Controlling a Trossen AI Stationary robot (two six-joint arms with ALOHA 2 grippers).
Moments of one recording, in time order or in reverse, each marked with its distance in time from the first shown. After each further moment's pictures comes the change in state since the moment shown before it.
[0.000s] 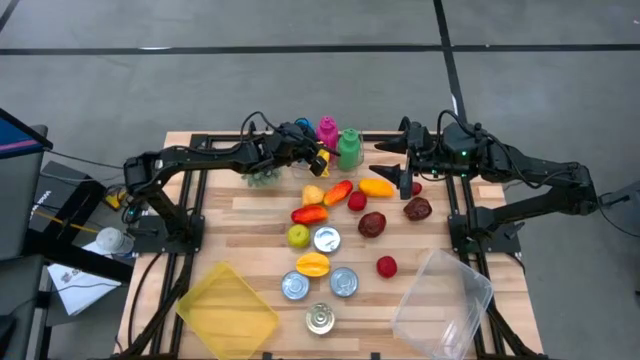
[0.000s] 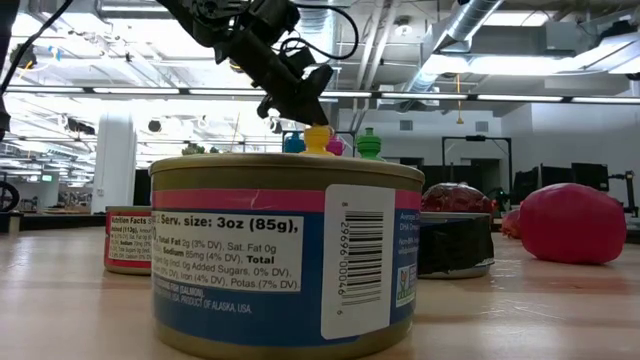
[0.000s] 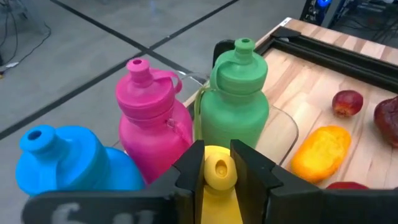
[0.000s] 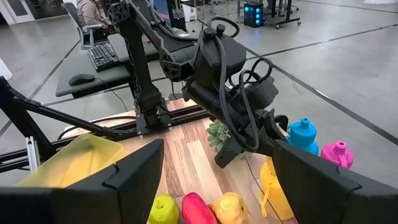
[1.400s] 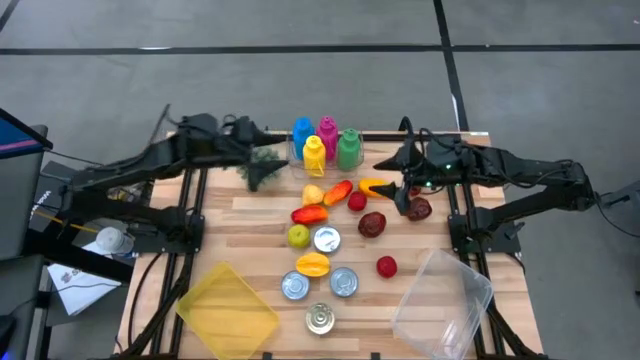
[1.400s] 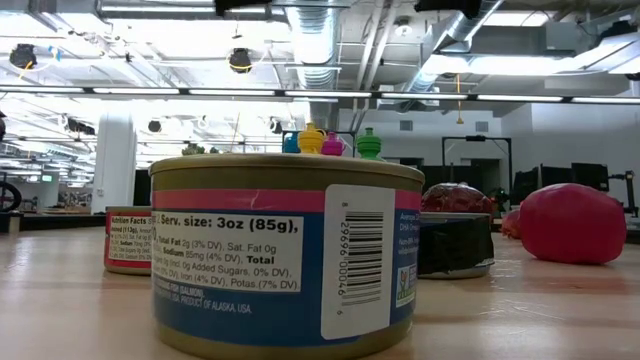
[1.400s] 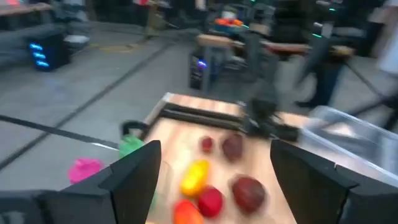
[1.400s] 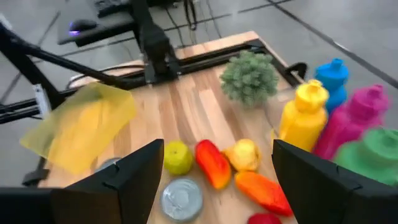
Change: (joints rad) left arm -0.094 -0.604 0.000 -0.321 0.350 0.103; right arm 0.075 0.049 0.001 -0.171 0.000 0.059
